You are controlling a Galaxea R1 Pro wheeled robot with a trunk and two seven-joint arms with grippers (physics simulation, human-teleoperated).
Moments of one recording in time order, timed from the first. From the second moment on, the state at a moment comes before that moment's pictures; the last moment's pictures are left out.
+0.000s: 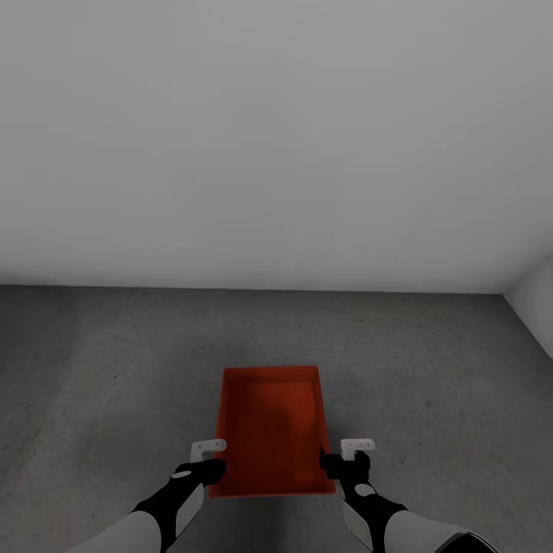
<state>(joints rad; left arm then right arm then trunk) -0.63 -0.10 0.01 -0.20 0.09 0.03 0.15 -0.68 0.12 0.41 -0.01 -0.35 -0.34 -0.18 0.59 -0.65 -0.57</state>
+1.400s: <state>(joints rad) -0.63 -0.10 0.01 -0.21 0.09 0.03 0.16 -0.68 0.12 0.41 -0.01 -0.35 -0.34 -0.18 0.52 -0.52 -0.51</state>
